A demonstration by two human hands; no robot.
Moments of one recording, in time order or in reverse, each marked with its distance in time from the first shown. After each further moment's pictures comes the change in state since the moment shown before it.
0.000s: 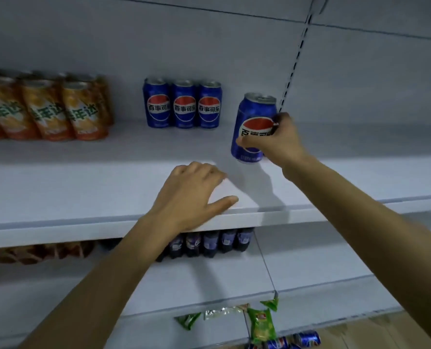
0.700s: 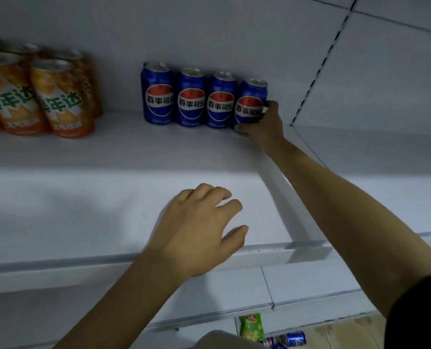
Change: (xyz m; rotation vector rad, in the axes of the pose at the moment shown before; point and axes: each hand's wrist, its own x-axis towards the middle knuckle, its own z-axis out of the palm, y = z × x) left_hand 0.004 -0.016 0.028 -0.032 0.178 0.051; right_hand 0.159 0.058 0.068 -0.169 0.062 0.017
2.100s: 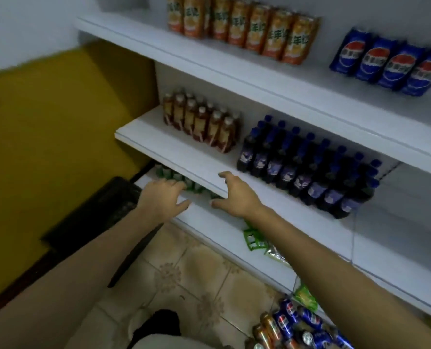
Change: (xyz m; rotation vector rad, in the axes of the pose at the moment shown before) left_hand -0.436 0.040 -0.075 0.239 -0.269 -0.871; right_hand -0.510 -0.025 0.087 -0.493 -1.047 -0.518
